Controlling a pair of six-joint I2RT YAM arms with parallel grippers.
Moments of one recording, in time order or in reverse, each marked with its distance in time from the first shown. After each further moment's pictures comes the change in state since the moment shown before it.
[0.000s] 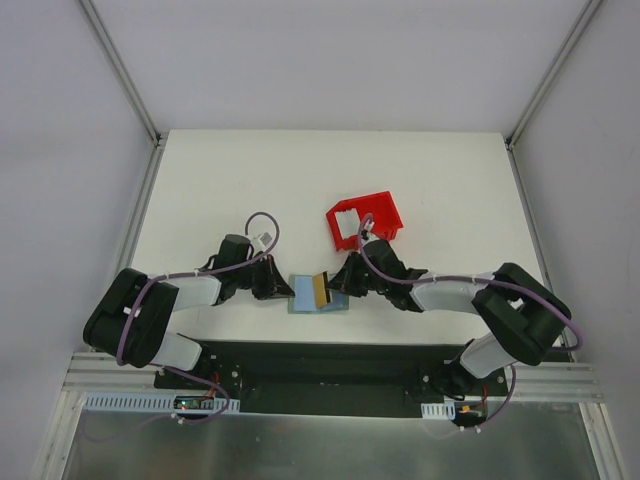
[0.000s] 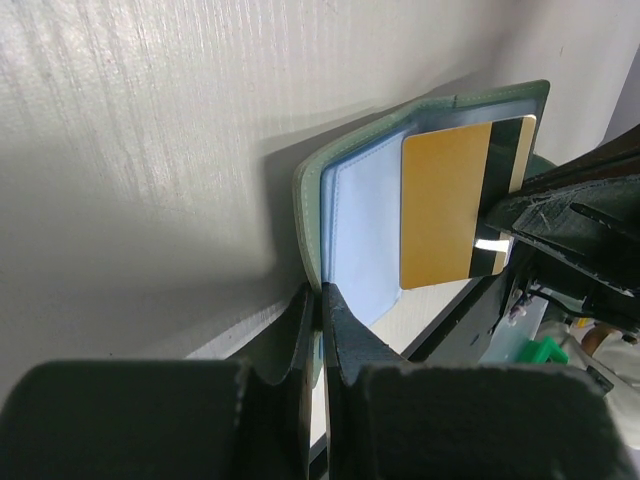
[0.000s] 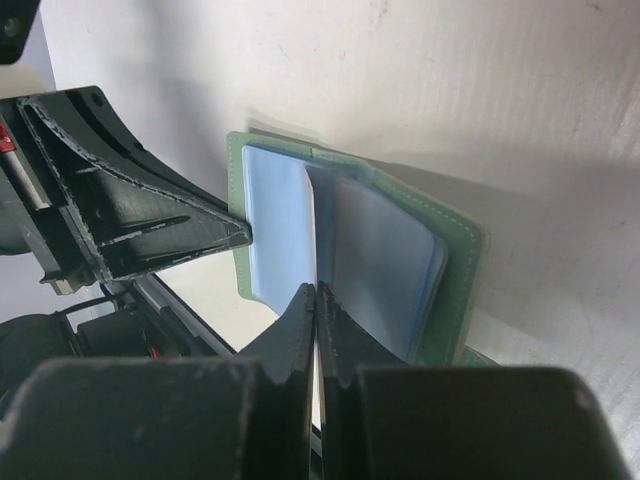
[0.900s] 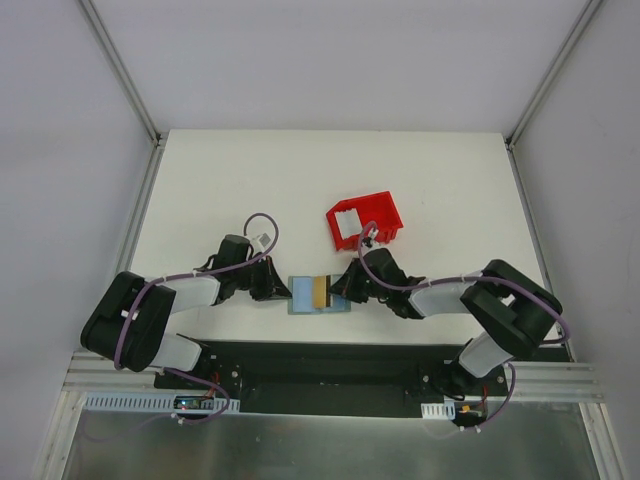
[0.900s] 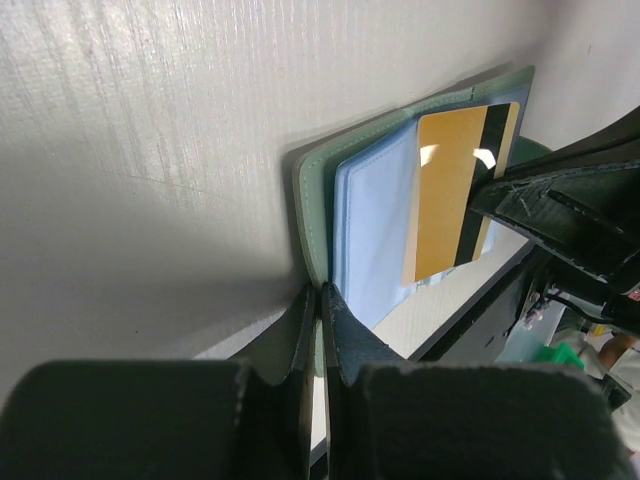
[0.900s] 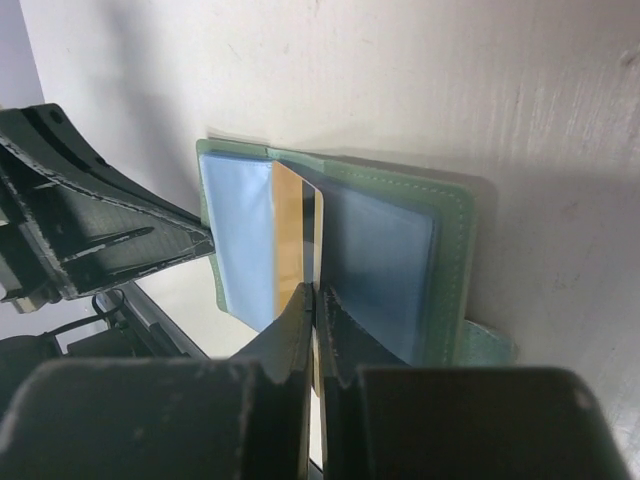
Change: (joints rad) left arm 0.000 -0.023 0.004 -0.064 -0.045 0.032; right arm 0.015 0.037 -0.090 0.150 0.050 0.059
